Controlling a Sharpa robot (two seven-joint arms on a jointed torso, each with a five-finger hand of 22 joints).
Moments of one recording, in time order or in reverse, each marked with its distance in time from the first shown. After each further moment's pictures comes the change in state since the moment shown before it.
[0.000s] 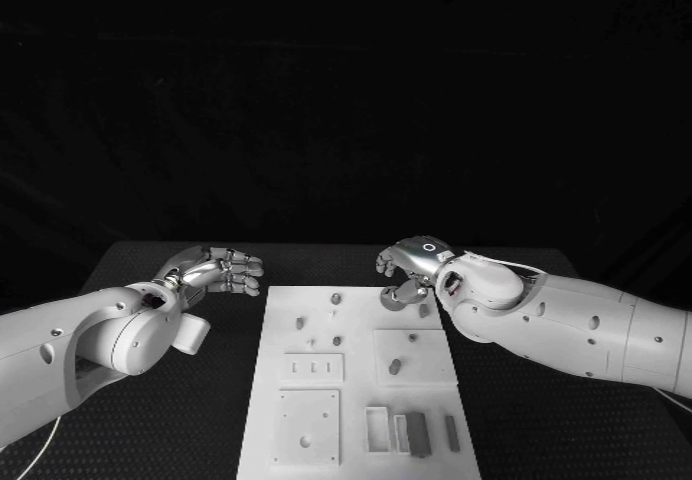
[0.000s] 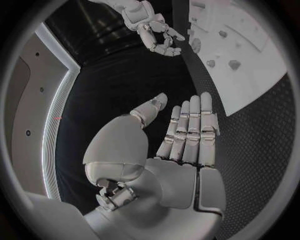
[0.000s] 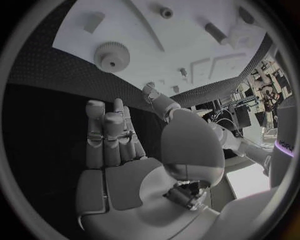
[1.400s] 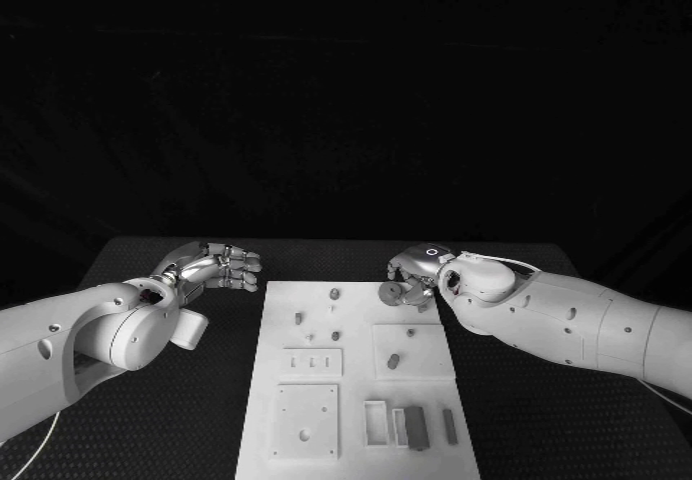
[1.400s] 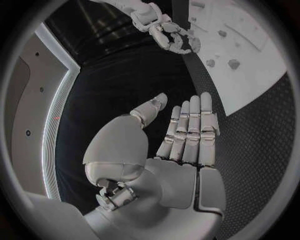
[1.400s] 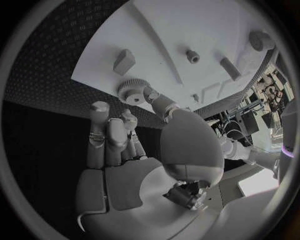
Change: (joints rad) left arm 0.000 0.003 -0.002 -0.005 0.000 0.001 0.000; left_hand 0.000 0.000 0.000 0.000 0.000 0.000 0.000 -0.004 0.000 0.000 0.000 -0.005 0.000 0.000 0.000 -0.004 0.002 0.004 0.000 0.000 0.000 0.000; right arm -0.028 0.071 -0.010 -0.194 0.009 0.103 0.043; right_hand 0.005 0.010 -0.024 0.040 0.003 -0.044 -0.059 0.030 0.015 -0.161 -0.089 1.123 0.979 0.009 -0.077 0.213 0.207 0.036 0.019 -0.027 0.074 0.000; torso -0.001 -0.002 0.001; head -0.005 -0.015
